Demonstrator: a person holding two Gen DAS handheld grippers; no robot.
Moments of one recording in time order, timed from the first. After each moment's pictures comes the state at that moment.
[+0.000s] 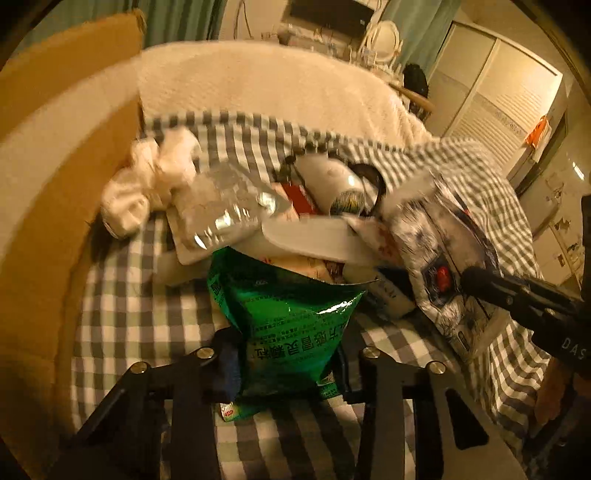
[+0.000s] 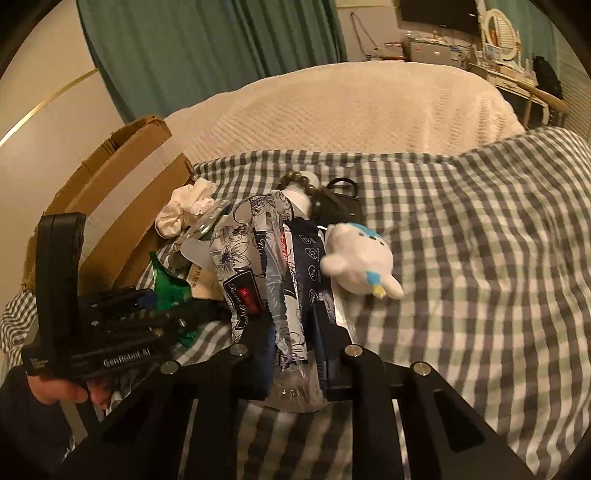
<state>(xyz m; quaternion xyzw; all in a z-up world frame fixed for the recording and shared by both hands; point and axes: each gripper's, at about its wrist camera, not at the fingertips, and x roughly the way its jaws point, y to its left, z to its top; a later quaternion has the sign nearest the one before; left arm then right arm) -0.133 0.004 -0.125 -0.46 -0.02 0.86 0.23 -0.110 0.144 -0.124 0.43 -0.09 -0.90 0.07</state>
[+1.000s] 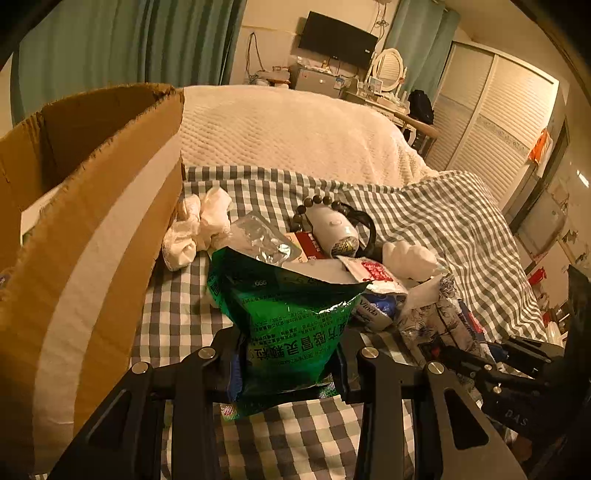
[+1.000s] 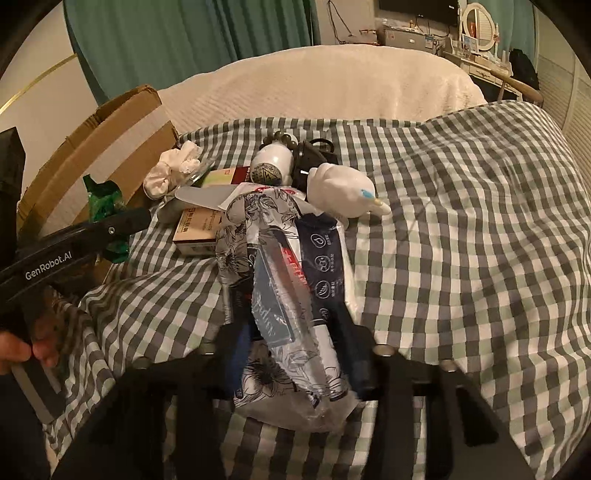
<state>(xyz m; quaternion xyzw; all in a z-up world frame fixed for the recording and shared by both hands) -0.113 -0.010 -0.079 -0.41 -0.02 0.89 0.21 -0.069 0.127 -0.132 0.46 -0.06 -0.89 0.01</state>
